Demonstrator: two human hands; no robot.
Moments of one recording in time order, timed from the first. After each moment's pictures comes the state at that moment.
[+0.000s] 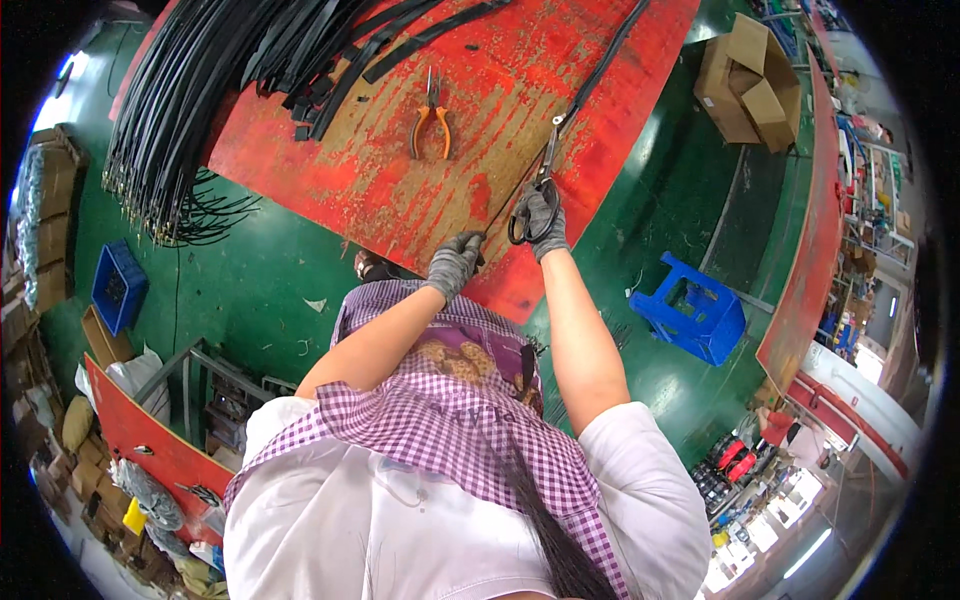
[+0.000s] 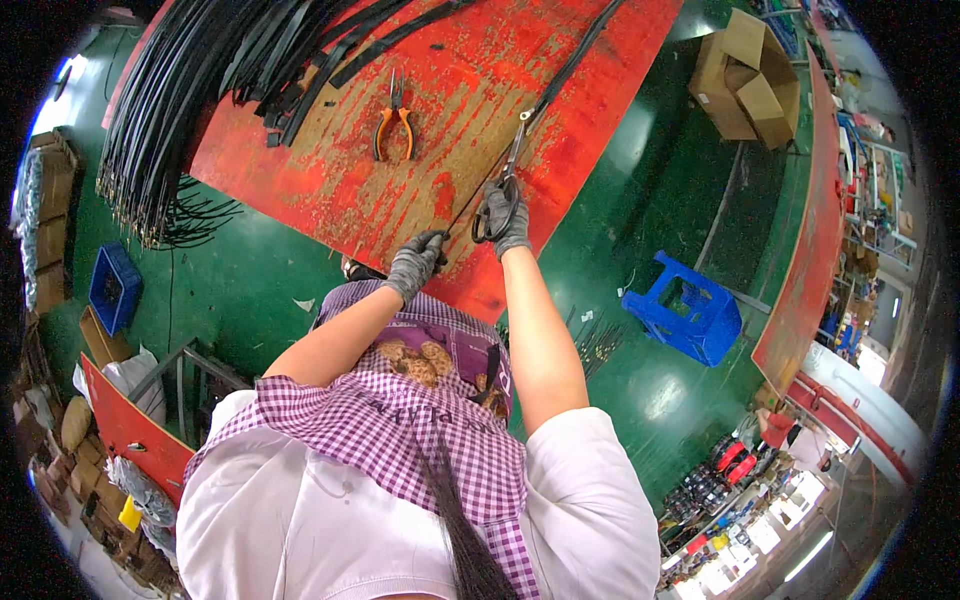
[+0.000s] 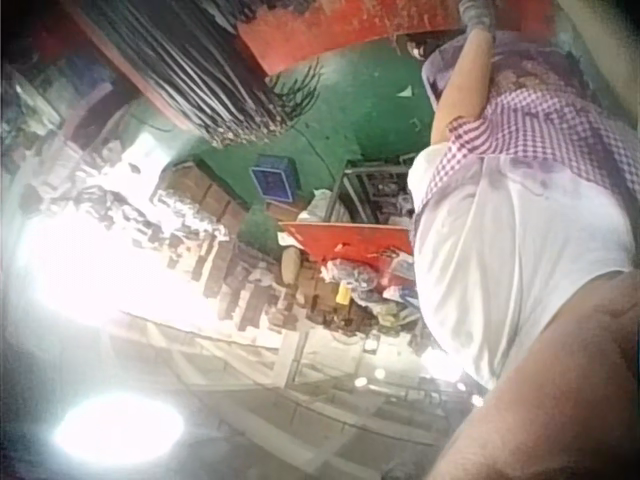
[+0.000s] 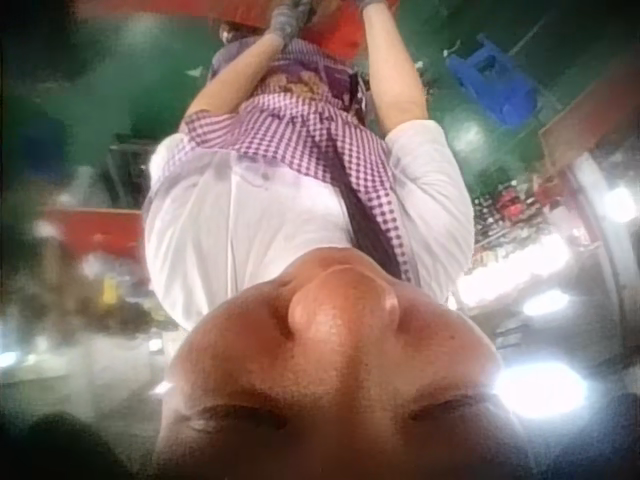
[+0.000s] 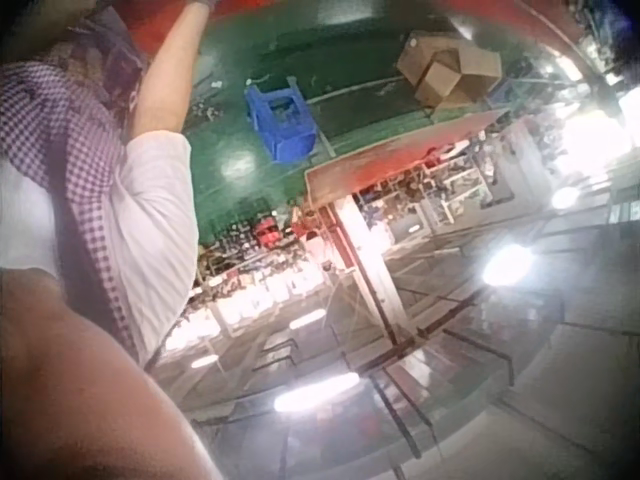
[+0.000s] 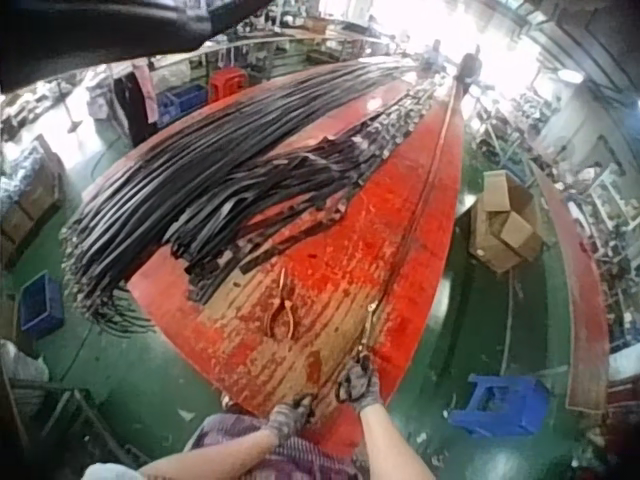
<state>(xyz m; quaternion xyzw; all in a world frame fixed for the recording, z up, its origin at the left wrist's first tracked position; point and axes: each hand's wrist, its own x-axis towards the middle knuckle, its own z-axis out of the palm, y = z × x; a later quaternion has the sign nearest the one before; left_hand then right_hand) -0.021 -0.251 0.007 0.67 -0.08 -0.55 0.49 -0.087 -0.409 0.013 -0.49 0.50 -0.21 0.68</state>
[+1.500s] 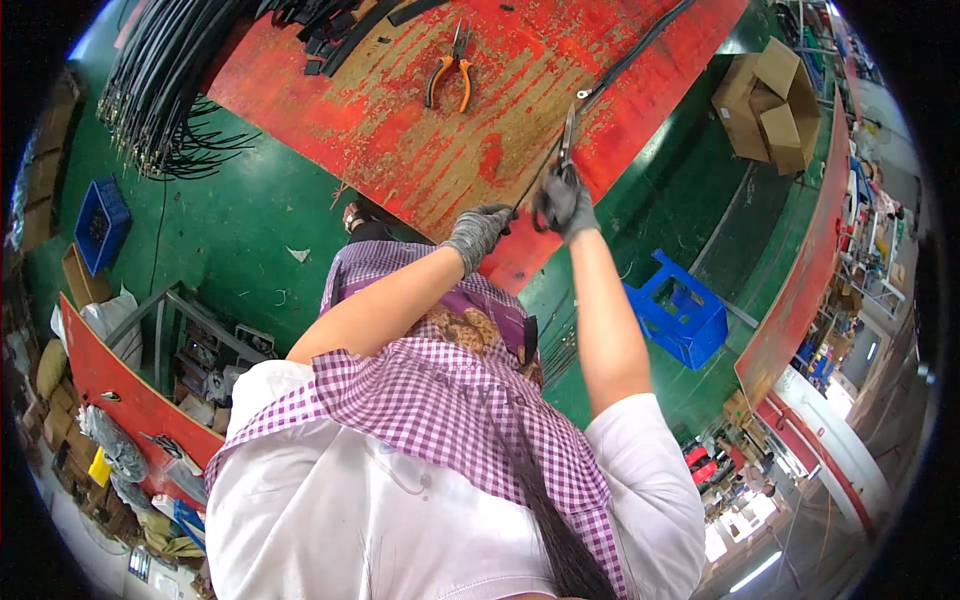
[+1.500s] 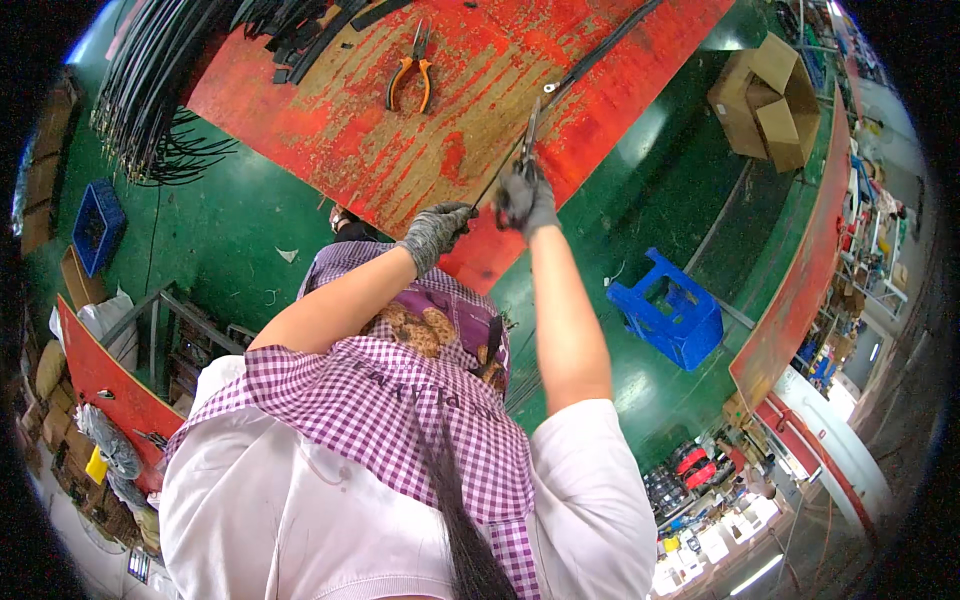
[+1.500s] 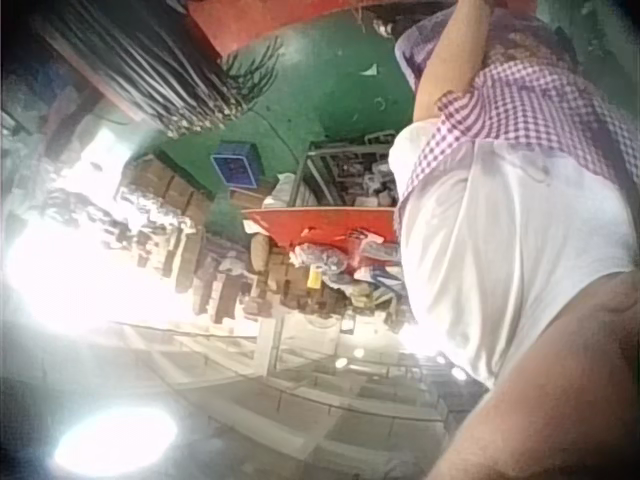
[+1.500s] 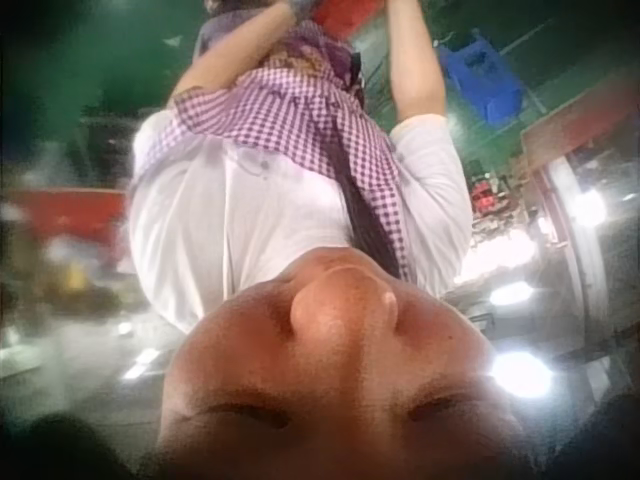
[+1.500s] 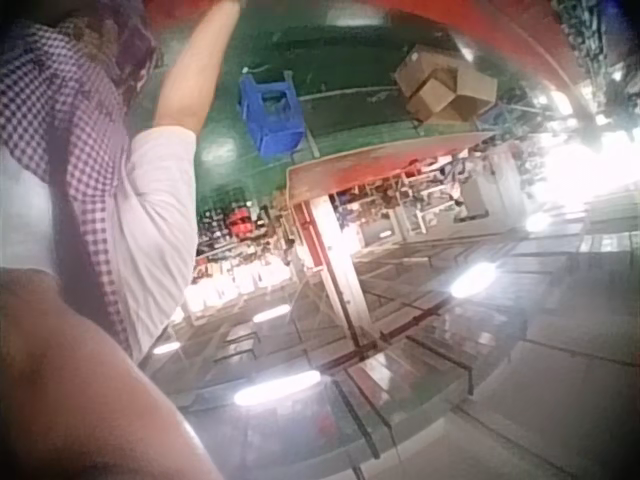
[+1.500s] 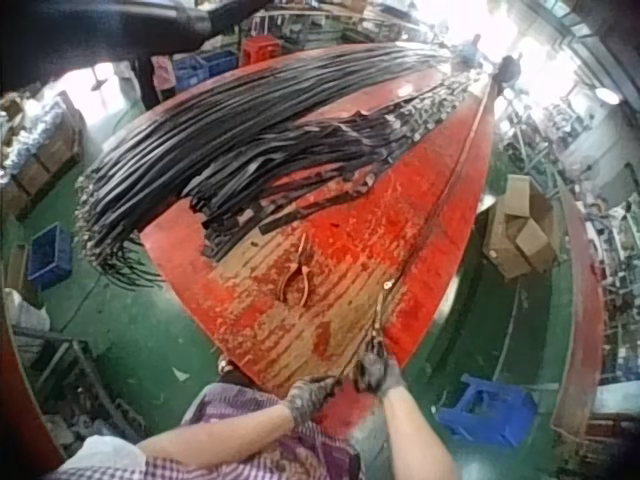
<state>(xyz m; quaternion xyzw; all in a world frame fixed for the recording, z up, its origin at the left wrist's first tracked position) -0.038 -0.270 0.038 0.58 0.07 -0.65 0.49 -0.105 -0.415 0.041 -0.48 0.53 -0.04 0.70</state>
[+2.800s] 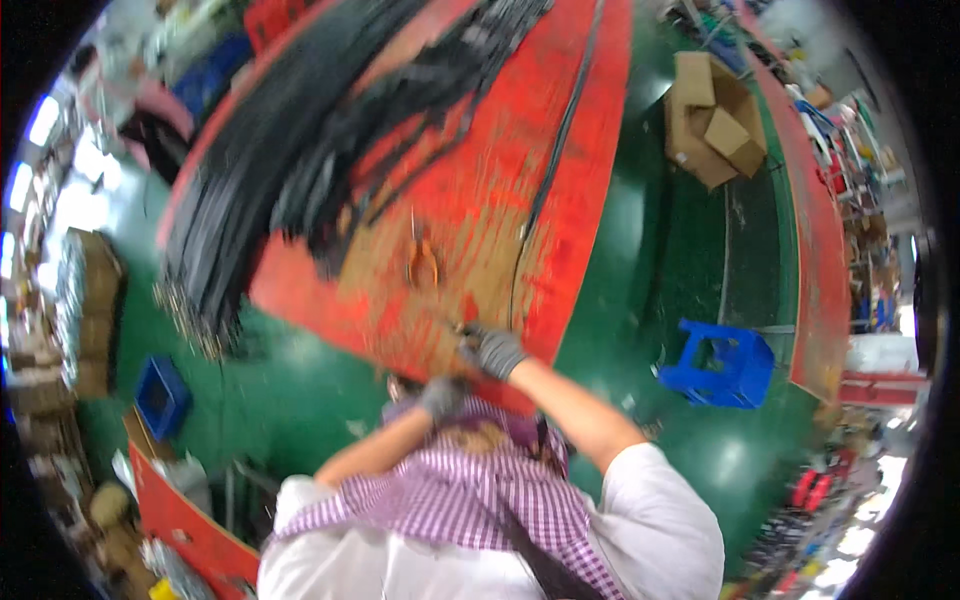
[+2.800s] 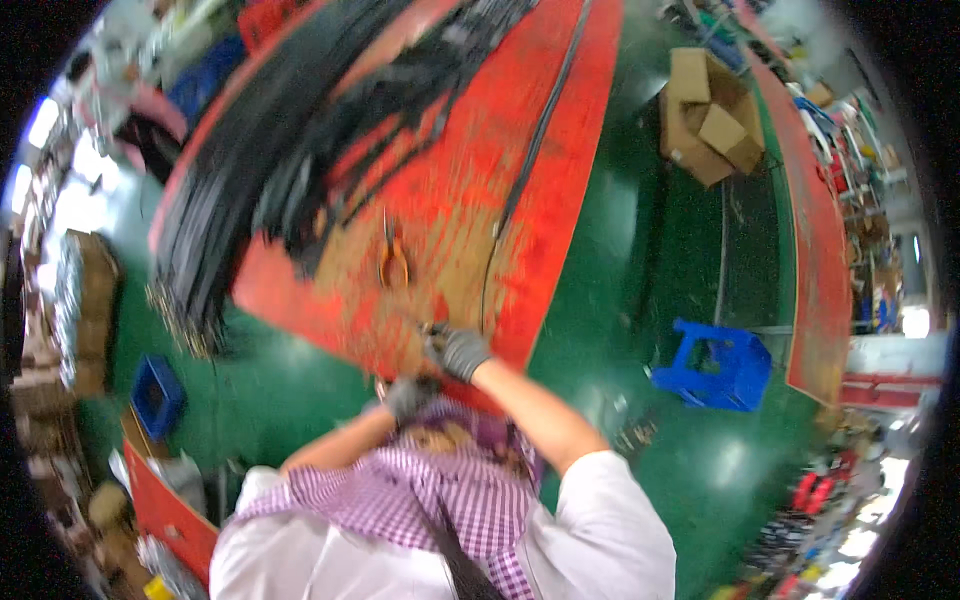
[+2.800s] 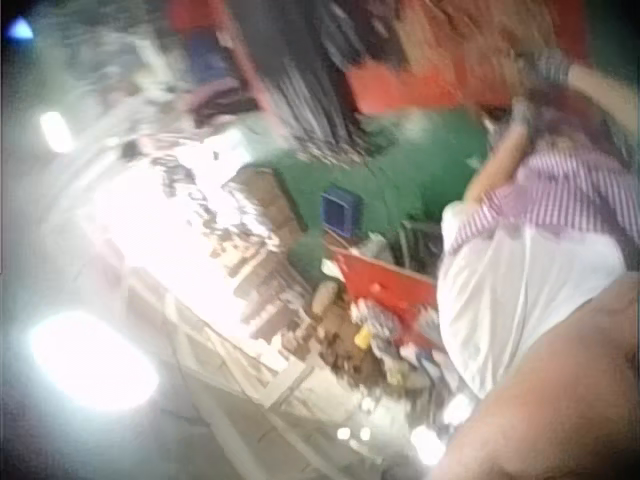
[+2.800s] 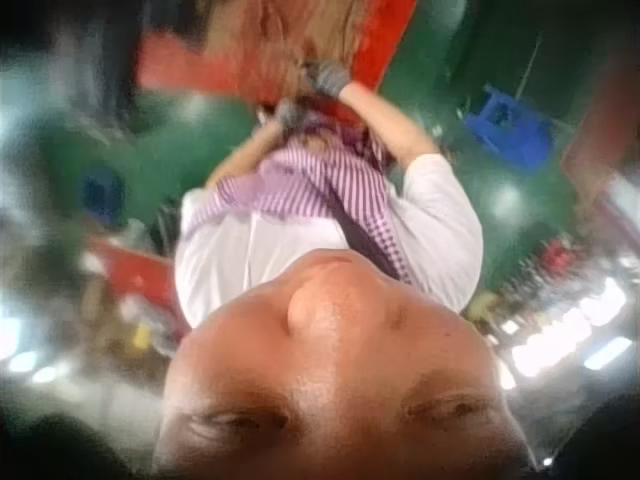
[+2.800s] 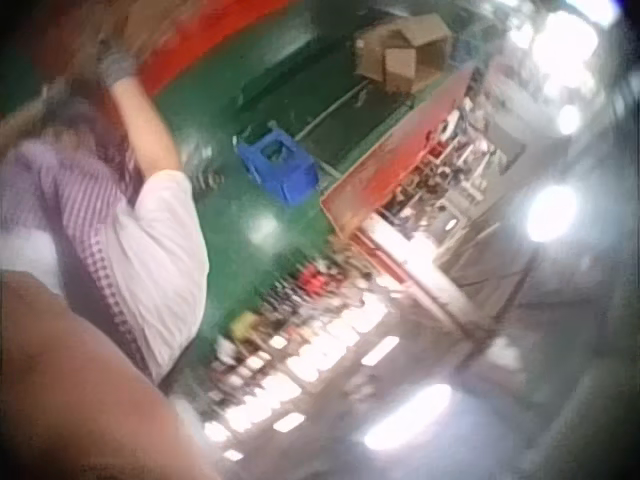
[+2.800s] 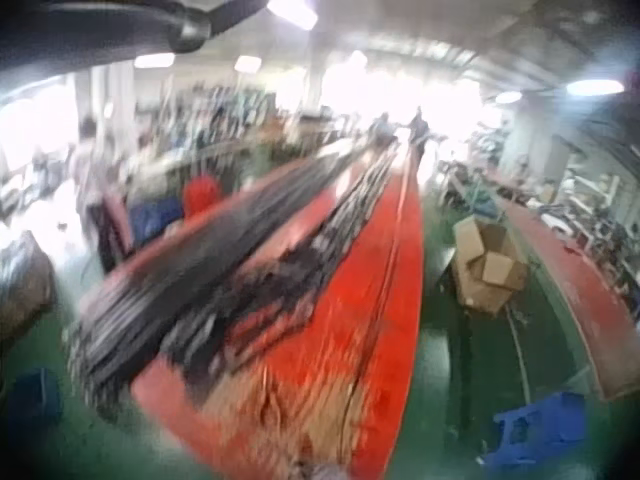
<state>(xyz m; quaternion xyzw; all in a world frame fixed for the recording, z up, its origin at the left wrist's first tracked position) -0.025 -0.198 0.007 0.65 -0.75 -0.12 0.02 -0.095 -0.355 0.070 -0.94 0.18 -0.04 0.29</state>
